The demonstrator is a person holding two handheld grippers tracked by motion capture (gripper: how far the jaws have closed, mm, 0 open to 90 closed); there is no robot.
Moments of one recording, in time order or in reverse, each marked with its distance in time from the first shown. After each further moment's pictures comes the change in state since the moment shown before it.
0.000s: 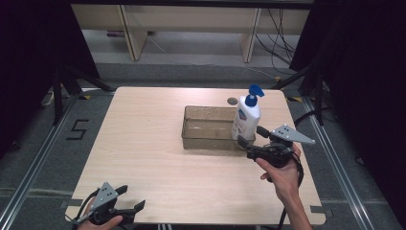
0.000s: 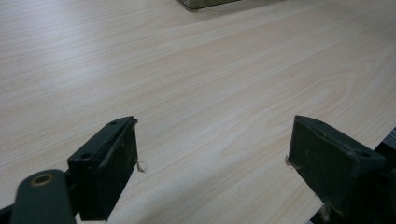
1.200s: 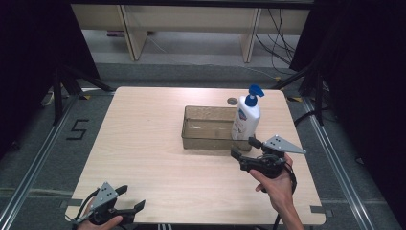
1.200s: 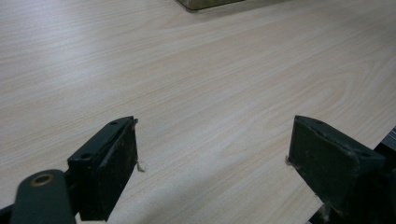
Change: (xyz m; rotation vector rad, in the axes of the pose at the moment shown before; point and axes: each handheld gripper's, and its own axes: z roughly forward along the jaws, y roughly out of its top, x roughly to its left) left arm -0.002 0.001 0.000 -0.008 0.005 -0.017; right arm 0.011 -0.027 0.004 0.030 0.063 -0.018
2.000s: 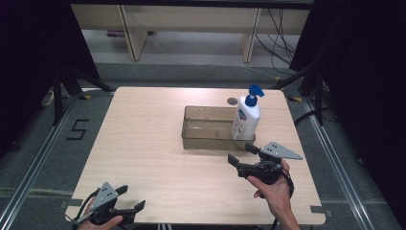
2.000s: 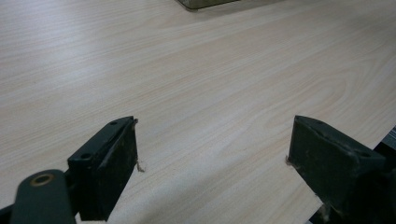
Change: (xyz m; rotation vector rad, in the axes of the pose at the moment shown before) left arm 0.002 0.000 -0.001 0.022 -0.008 0.033; right arm 0.008 -0.015 0.000 0.026 0.036 0.029
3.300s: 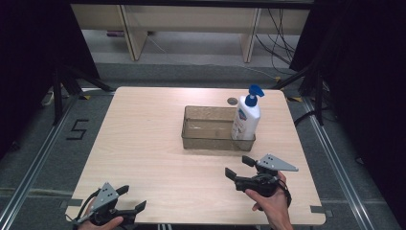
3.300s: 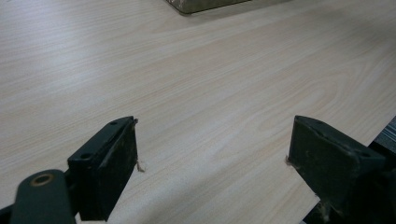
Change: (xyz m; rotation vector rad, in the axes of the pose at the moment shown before) left arm -0.006 0.001 0.001 -0.033 -0.010 -0.020; right arm 0.008 -0.032 -0.003 0.039 0.034 0.005
